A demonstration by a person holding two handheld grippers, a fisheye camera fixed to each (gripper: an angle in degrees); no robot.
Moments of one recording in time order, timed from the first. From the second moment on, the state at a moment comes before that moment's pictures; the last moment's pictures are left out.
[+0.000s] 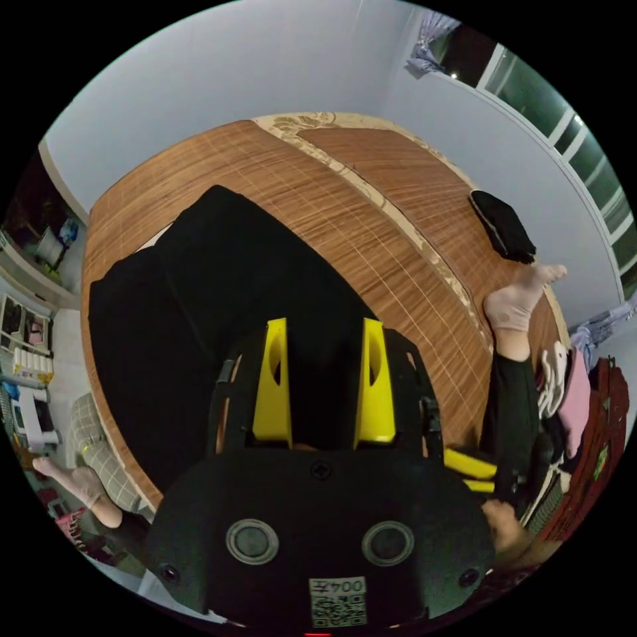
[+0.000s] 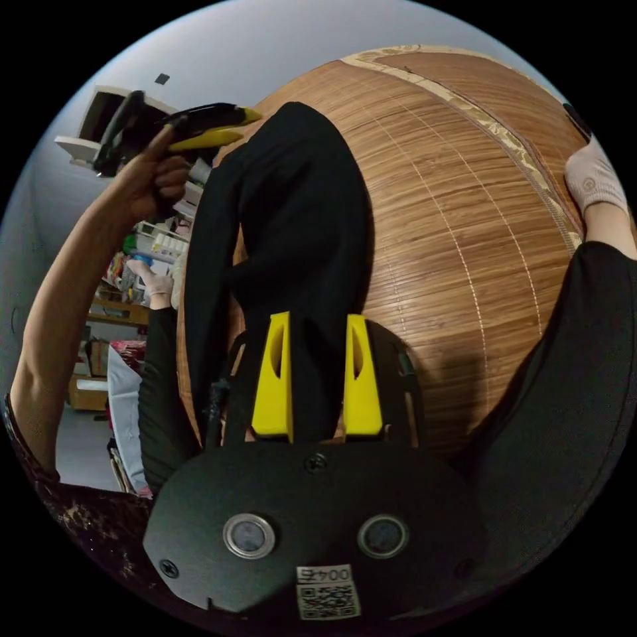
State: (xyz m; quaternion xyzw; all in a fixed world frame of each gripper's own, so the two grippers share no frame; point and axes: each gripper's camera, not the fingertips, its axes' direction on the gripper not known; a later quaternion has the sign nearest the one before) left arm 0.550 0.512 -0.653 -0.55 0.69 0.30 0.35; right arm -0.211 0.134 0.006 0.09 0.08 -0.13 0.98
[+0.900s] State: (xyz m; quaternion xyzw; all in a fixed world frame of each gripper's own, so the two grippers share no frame) left arm 0.683 0.515 -0.658 -0.55 0.66 0.34 0.38; right arm -0.188 0.199 0.018 0.11 0.00 -0.13 0.98
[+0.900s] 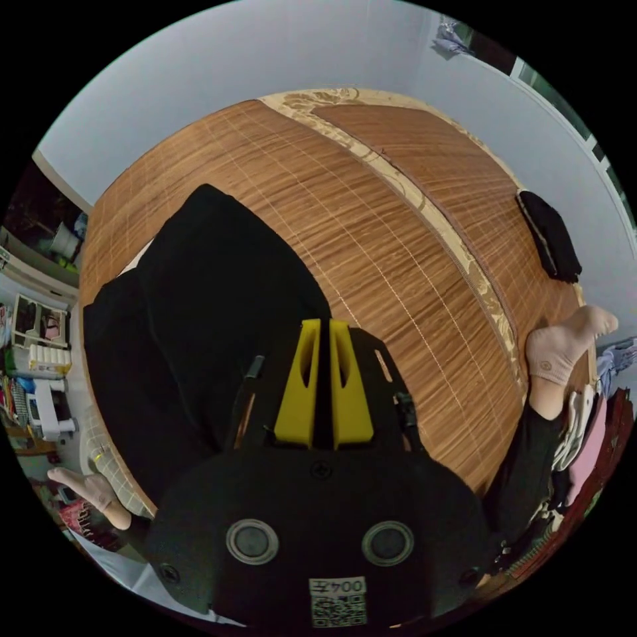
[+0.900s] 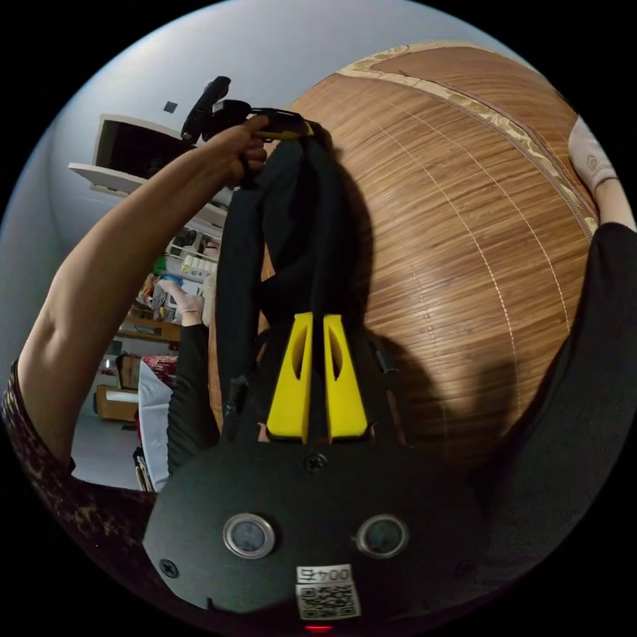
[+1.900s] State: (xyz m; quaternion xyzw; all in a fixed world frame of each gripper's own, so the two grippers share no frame) left arm 0.378 0.691 -0.225 -0.68 0.59 0.11 0.42; right arm -0.335 0.323 0.204 -0.06 -0.12 -0.44 0.89
